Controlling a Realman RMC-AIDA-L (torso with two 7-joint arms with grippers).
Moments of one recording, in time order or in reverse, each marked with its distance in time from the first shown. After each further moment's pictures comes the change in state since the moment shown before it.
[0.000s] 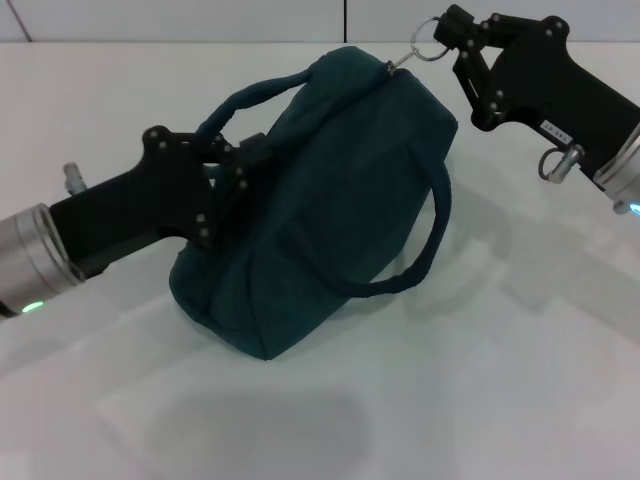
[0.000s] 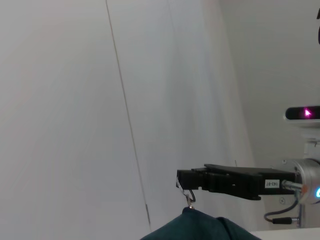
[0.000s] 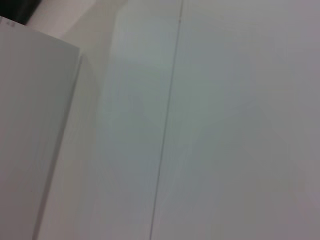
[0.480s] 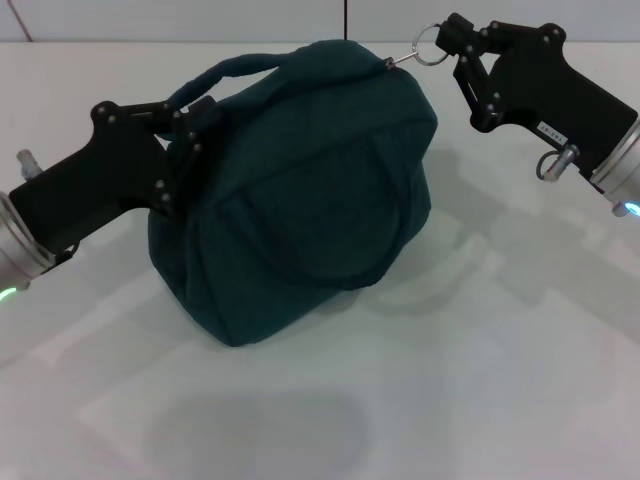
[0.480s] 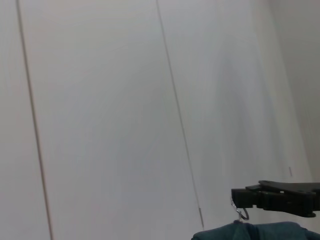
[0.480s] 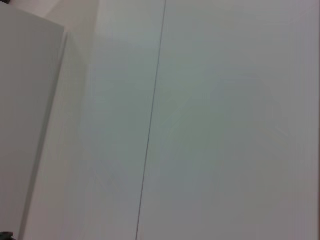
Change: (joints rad) left arm 0.009 -0.012 -0.152 -0.030 0.010 -0.004 0.011; right arm 0.009 0.001 0.000 0.014 0.005 0.057 0.009
